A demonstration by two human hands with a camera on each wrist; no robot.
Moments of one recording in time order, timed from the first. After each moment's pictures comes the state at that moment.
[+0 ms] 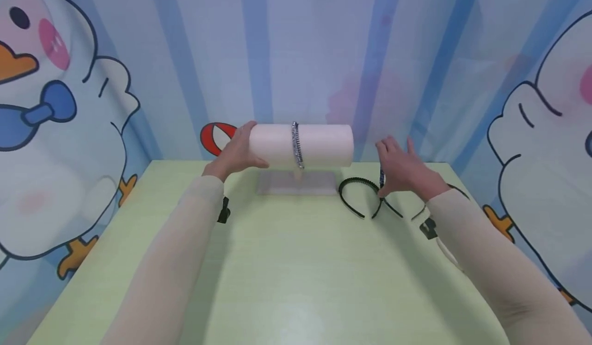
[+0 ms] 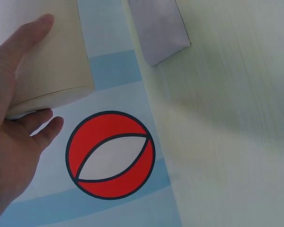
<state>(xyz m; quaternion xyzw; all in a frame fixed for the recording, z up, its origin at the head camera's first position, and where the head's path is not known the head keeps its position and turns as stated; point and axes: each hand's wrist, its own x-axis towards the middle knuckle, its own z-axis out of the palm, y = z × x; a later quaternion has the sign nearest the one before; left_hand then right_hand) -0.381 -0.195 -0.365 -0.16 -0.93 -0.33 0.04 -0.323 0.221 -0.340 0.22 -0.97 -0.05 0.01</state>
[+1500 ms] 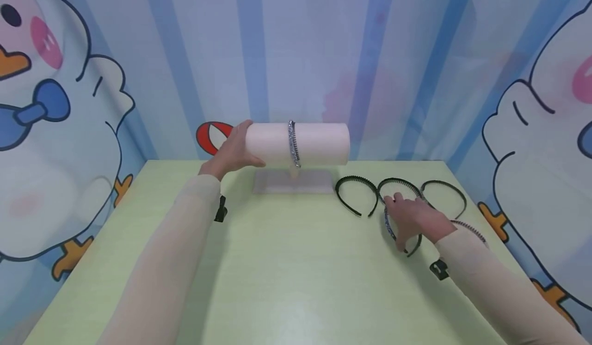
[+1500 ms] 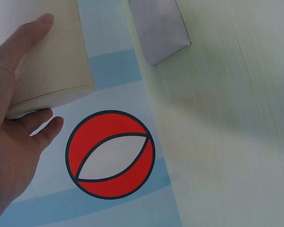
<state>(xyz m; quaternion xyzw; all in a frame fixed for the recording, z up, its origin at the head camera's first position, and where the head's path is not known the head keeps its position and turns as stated) -0.380 -0.196 -0.363 -0.16 -0.93 -0.34 0.03 -0.256 0.236 -0.396 0.20 -0.96 -0.09 -0.16</state>
